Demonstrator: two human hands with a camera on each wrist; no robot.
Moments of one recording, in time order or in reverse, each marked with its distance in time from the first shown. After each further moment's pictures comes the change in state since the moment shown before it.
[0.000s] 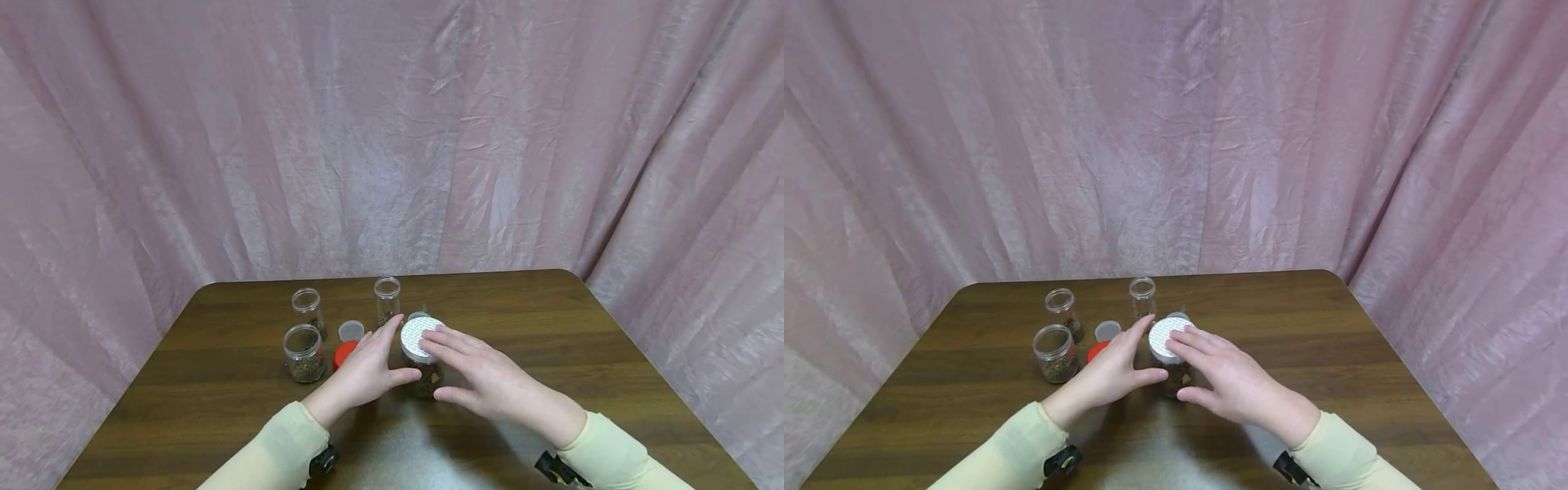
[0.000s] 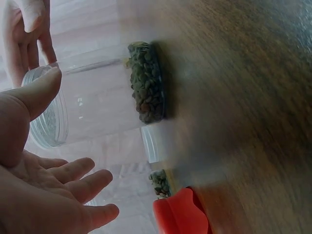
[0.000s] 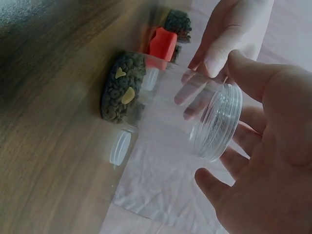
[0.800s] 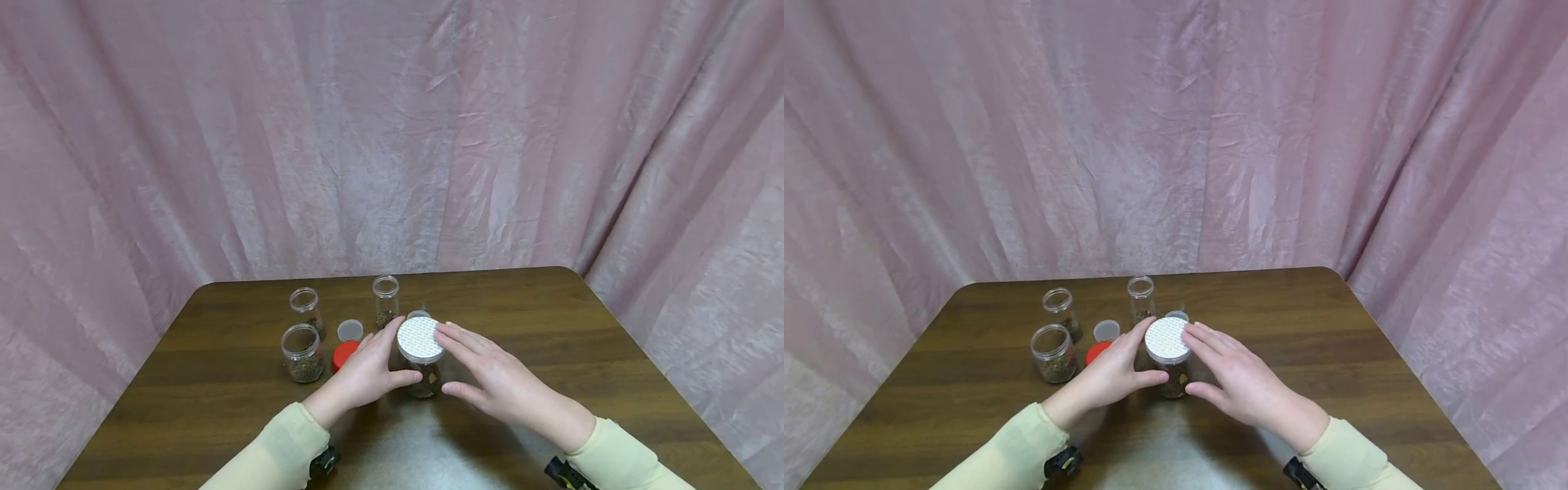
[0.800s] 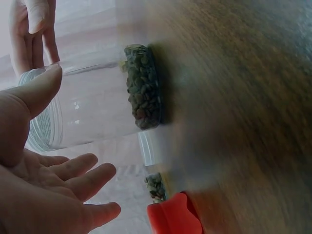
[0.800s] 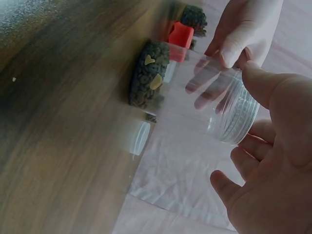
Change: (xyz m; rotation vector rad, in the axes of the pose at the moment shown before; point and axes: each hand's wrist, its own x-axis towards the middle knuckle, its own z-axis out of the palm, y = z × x) left_hand 0.002 -0.002 0.004 -0.010 -0.016 0.025; right_hand -0.015 0.009 0.003 -0.024 0.058 0.048
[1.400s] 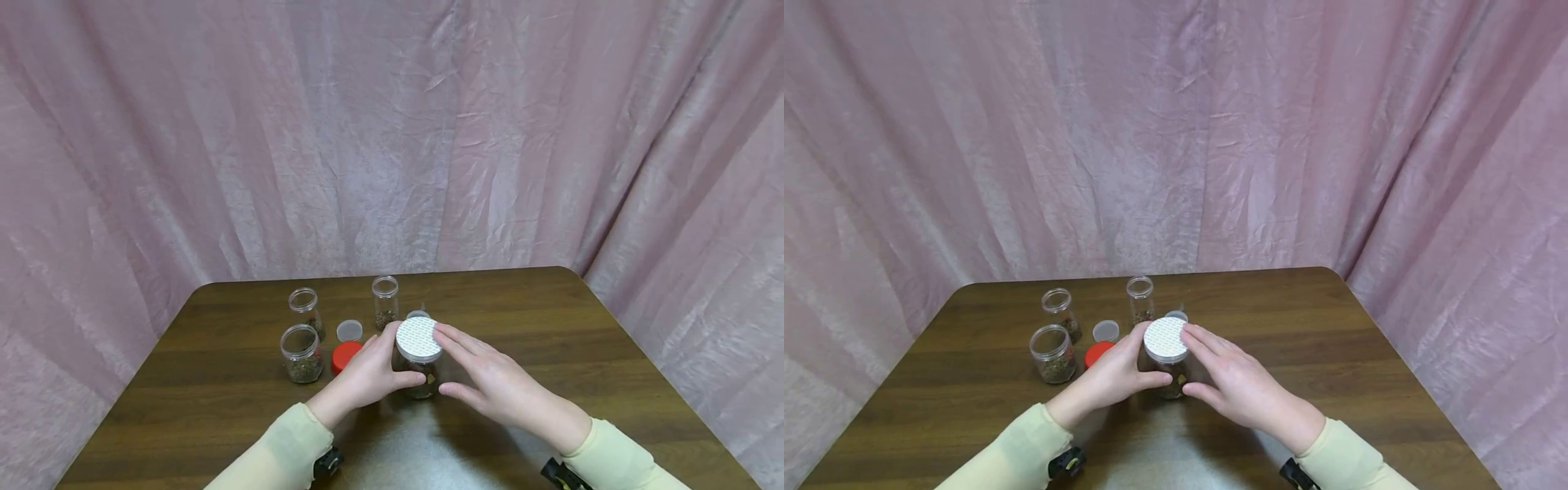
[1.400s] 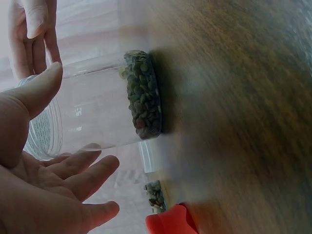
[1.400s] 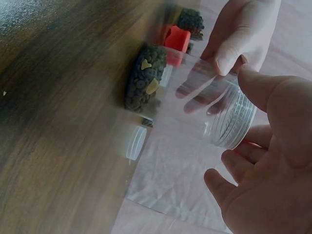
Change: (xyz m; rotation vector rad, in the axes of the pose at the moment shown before) left_hand 0.001 -0.001 0.006 -0.039 0.038 0.009; right_hand 0.000 -0.006 0.001 0.012 -0.016 0.025
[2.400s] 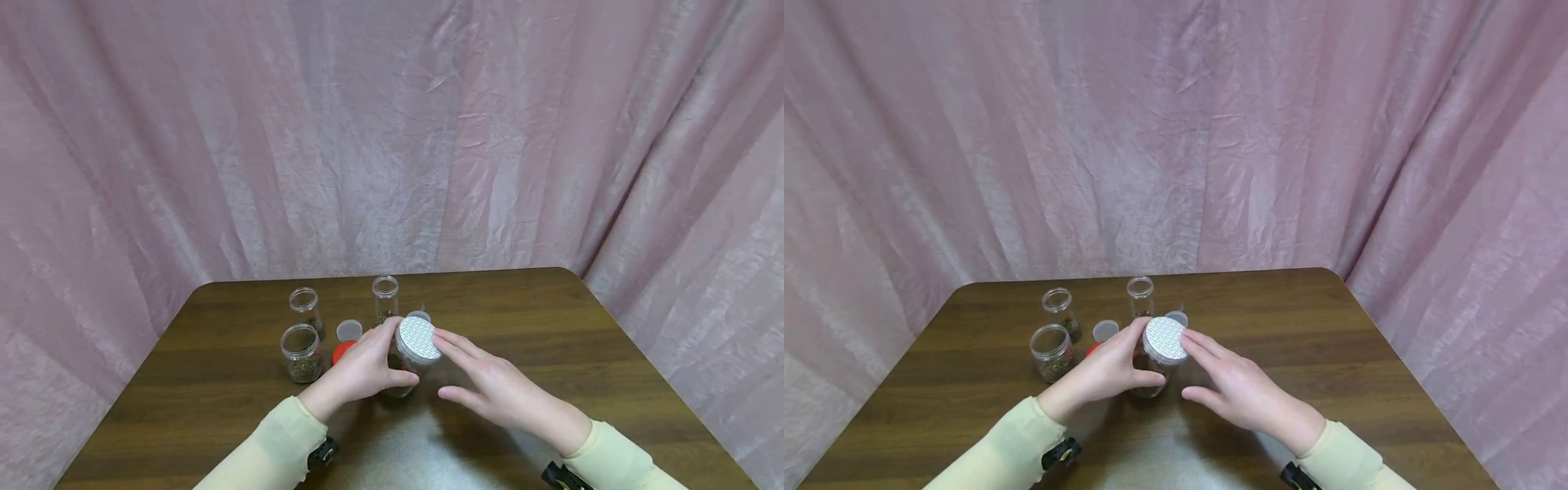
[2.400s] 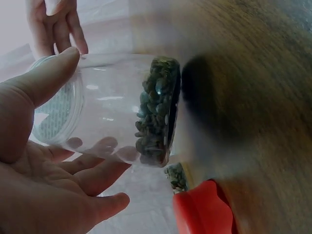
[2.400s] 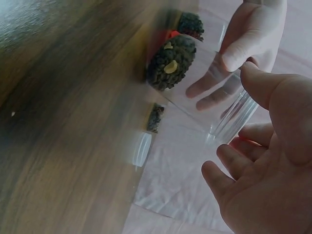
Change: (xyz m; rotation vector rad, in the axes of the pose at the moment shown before) left_hand 0.002 0.006 -0.018 0.047 -0.042 0.014; right_hand -0.003 0.001 0.003 0.085 -0.038 0.039
